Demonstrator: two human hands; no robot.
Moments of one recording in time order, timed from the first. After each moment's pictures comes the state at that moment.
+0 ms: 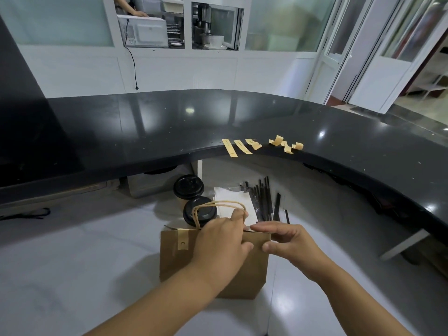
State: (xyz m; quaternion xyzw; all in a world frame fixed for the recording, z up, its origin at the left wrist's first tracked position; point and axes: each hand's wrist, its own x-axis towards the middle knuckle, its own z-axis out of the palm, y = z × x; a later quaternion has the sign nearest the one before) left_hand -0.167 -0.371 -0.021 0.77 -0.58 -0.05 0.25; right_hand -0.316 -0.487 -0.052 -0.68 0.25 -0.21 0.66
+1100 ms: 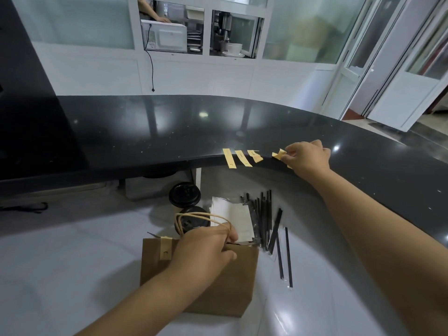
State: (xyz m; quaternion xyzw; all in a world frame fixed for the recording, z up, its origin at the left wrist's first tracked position) left_hand -0.157 -0.384 -0.007 0.79 -0.55 -0.13 0.26; right_hand -0.236 -0.664 0.047 -0.87 0.47 -0.15 0.04
